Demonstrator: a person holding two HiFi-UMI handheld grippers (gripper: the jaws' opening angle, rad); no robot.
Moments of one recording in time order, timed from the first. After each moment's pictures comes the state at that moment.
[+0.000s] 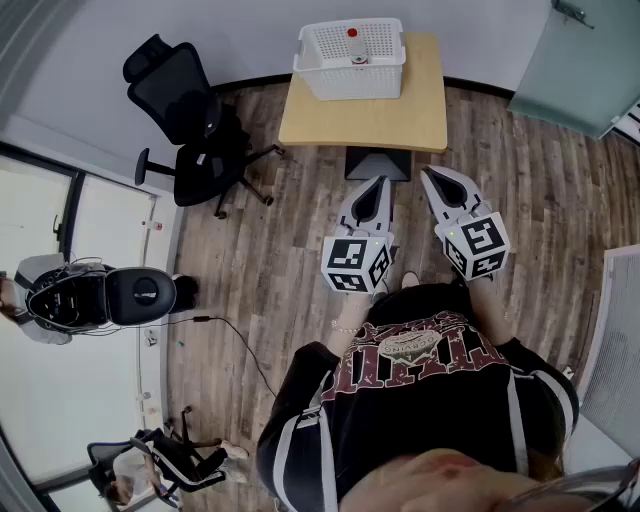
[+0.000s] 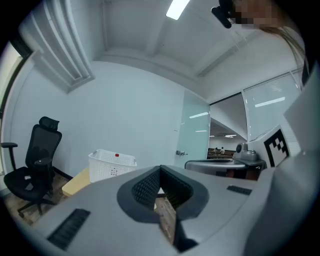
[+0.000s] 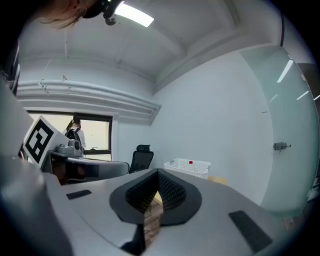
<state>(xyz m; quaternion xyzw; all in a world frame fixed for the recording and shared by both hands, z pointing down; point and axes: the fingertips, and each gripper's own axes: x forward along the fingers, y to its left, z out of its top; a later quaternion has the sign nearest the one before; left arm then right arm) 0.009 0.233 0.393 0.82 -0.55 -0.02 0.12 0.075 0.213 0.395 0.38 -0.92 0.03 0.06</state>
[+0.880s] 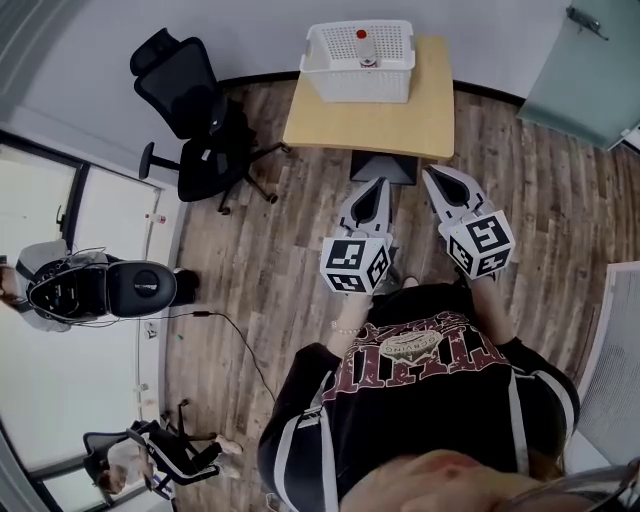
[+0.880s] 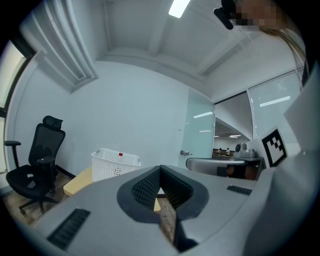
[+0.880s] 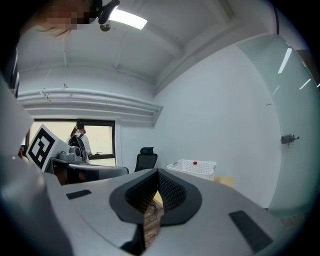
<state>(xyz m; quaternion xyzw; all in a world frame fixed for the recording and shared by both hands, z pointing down) 0.006 0.213 0.403 0.81 -0.57 -0.02 0.13 0.076 0.188 0.399 0.35 -0.93 0.05 0.04</state>
